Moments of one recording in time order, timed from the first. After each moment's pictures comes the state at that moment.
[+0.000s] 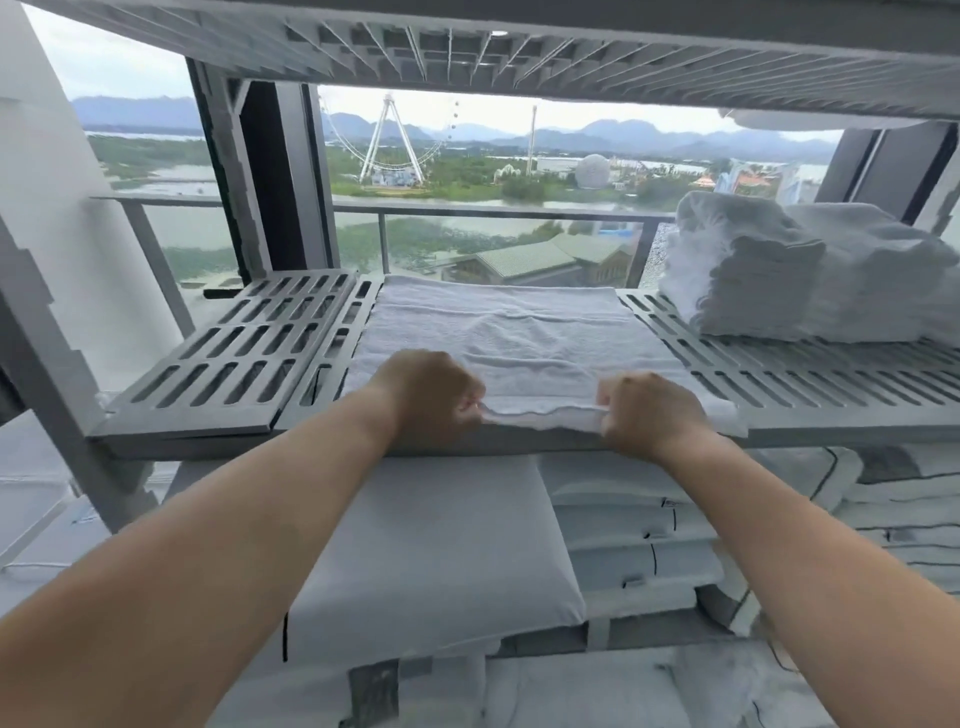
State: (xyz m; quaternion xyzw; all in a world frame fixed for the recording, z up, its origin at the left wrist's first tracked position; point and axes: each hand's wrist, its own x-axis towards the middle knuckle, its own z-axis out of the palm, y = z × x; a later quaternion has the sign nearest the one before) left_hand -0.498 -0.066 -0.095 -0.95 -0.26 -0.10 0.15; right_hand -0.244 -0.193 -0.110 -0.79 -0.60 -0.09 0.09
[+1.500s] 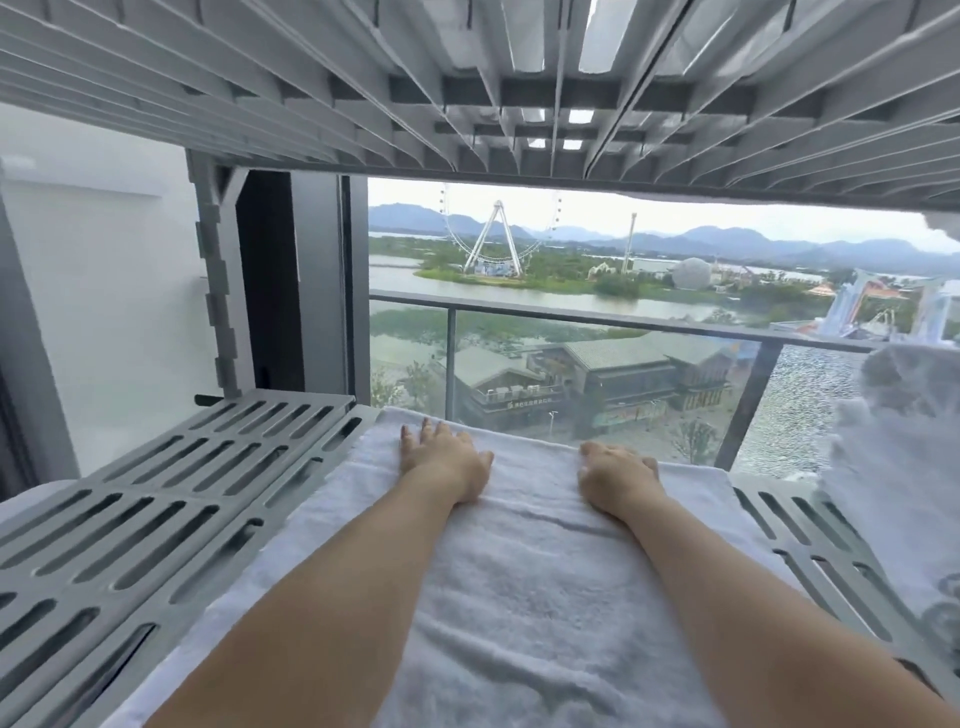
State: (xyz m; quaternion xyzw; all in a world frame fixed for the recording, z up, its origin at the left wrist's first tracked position) left_hand -0.326 0.259 -0.119 -0.77 -0.64 -0.03 -0.03; right_hand -0.104 0.207 -0.125 -0.79 -0.60 0.03 0.11
